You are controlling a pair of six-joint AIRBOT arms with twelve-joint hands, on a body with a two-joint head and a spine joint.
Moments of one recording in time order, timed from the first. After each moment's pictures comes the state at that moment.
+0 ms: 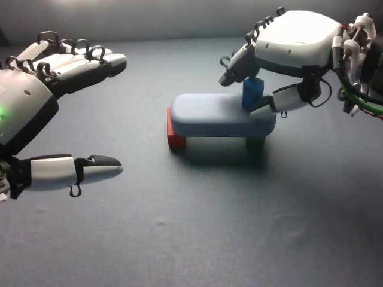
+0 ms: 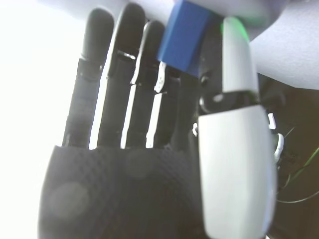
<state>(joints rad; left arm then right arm) 1.10 -0.81 0.88 -0.20 -1.27 0.82 -0.37 -1.34 1.55 -0.55 0.52 -0.45</state>
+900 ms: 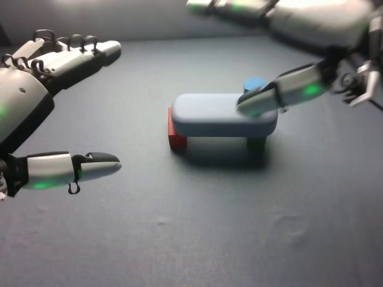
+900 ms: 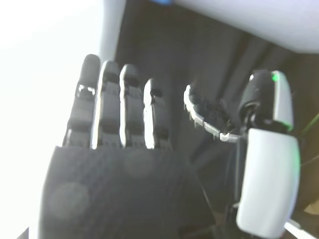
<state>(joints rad) 1.11 -0.81 0.88 -0.22 -1.30 0.81 -0.39 -1.19 1.39 -0.37 0.77 -0.51</state>
